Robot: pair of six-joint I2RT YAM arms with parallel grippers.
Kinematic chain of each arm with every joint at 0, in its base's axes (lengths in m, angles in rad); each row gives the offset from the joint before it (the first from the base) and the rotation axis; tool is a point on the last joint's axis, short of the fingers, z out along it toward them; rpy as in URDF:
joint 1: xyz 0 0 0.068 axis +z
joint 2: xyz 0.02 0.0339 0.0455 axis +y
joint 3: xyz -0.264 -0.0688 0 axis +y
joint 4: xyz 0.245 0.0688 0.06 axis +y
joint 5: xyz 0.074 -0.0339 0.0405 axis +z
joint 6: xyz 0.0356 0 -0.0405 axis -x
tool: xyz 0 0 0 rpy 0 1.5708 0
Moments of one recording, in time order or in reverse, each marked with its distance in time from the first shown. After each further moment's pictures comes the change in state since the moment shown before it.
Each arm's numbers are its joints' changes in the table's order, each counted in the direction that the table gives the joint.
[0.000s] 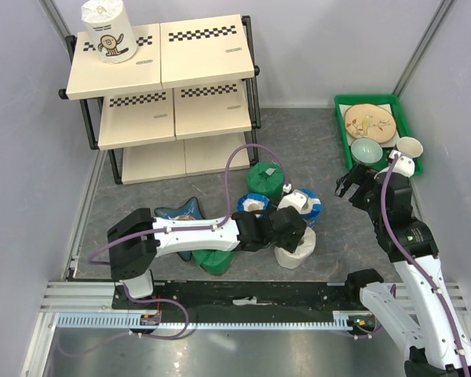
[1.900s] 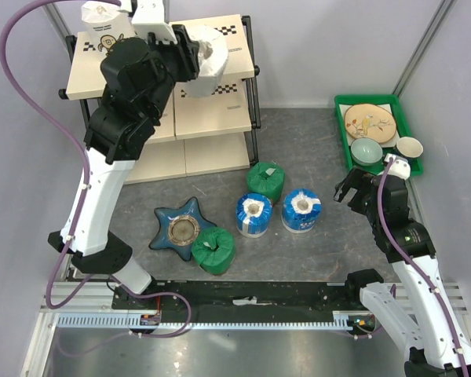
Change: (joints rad) left arm 0.655 -0.121 -1.124 0.311 0.040 -0.462; right arm 0.000 -0.008 0.039 0.014 0.006 0.019
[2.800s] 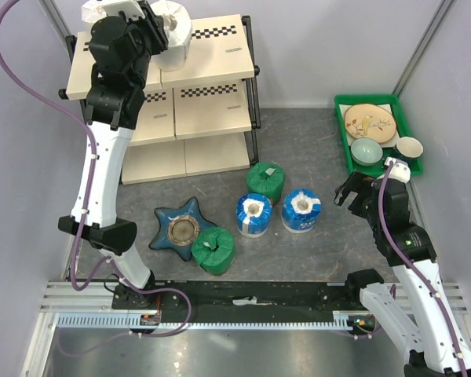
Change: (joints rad) left arm 0.320 0.123 -0.003 -0.199 -0.110 0.048; right arm 0.000 -0.024 0.015 0.025 0.010 0.000
